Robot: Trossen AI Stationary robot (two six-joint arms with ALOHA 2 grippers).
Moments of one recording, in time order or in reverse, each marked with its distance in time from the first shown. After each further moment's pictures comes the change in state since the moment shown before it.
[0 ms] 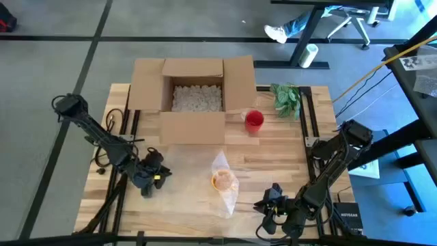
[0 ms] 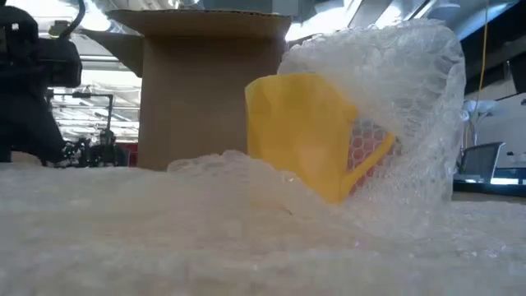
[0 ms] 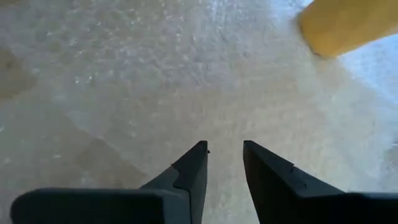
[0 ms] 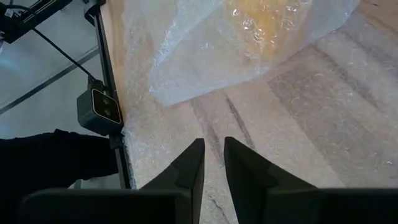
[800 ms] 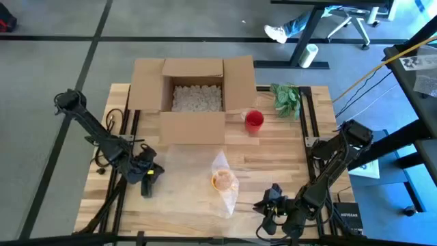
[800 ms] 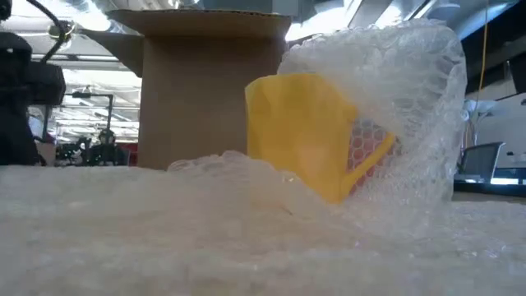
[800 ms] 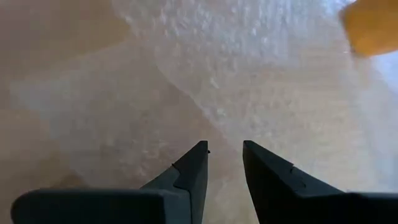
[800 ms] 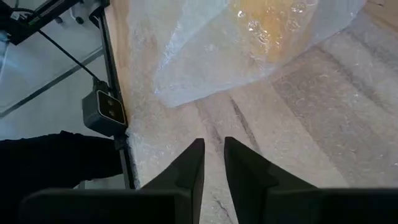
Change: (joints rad) left arm -0.053 -0.164 -0.138 -0.007 0.031 -0.211; right arm 0.000 0.000 0.000 0.024 0.000 -0.005
